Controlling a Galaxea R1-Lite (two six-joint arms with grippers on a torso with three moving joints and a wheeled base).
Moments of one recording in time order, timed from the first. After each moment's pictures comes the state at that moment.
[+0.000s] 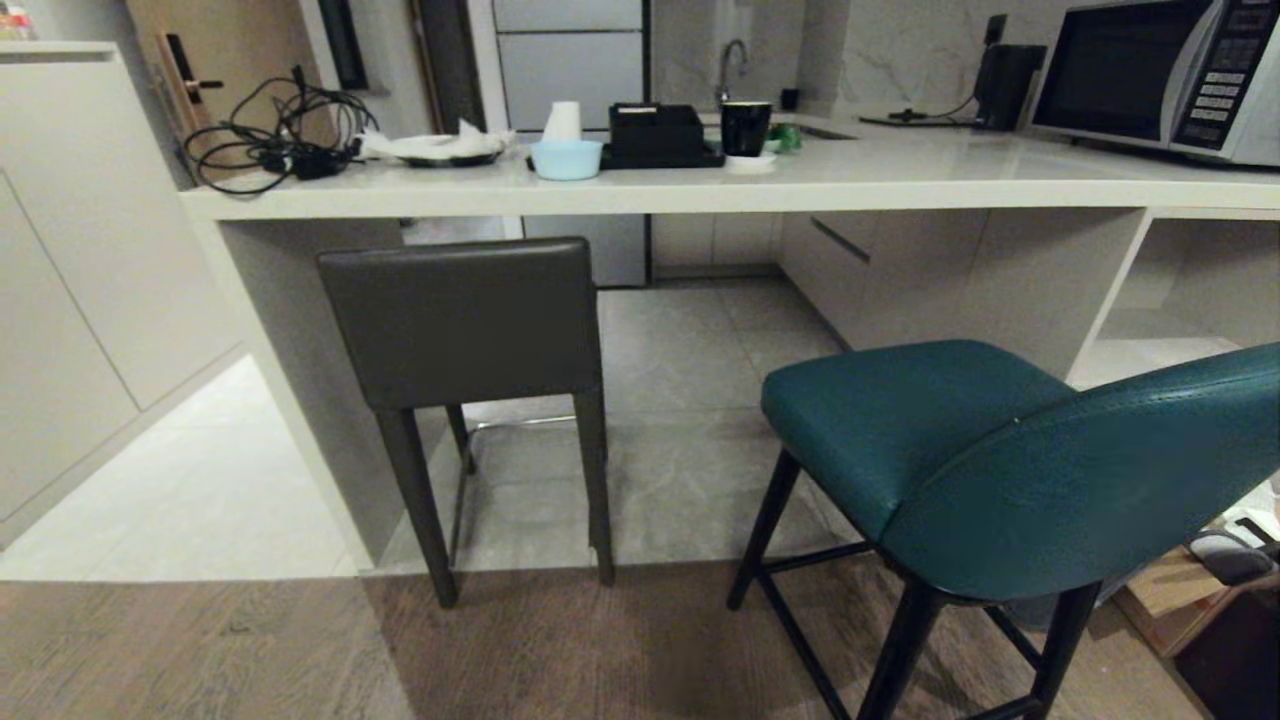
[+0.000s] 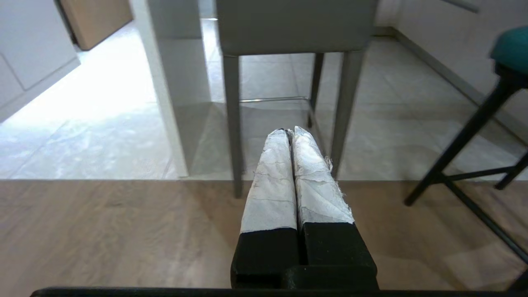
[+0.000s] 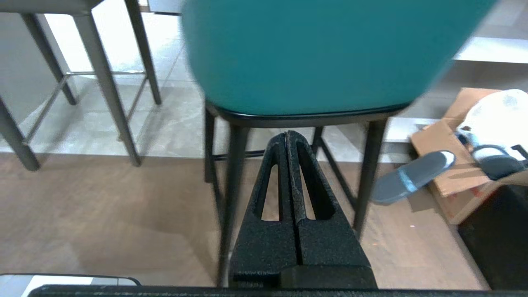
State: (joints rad) left arm 0.00 0.00 0.00 -0.06 0.00 0.00; right arm 0.00 0.00 0.00 0.01 0.01 -0.08
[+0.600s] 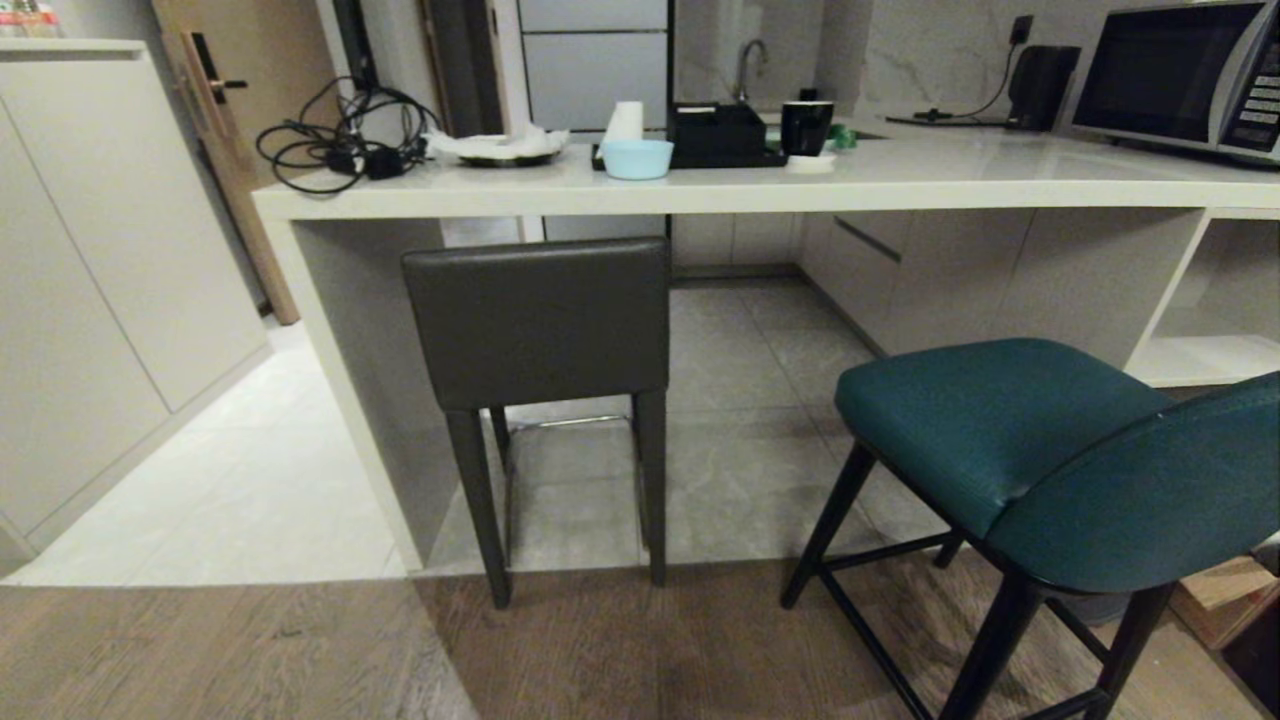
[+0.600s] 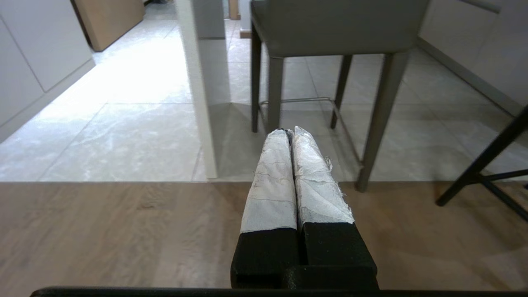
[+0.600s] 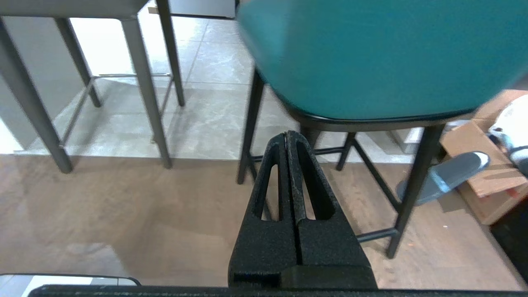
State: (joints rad) left arm 0.00 0.00 0.00 -0.05 0.00 0.00; right arm 0.00 0.00 0.00 0.01 0.01 -0.08
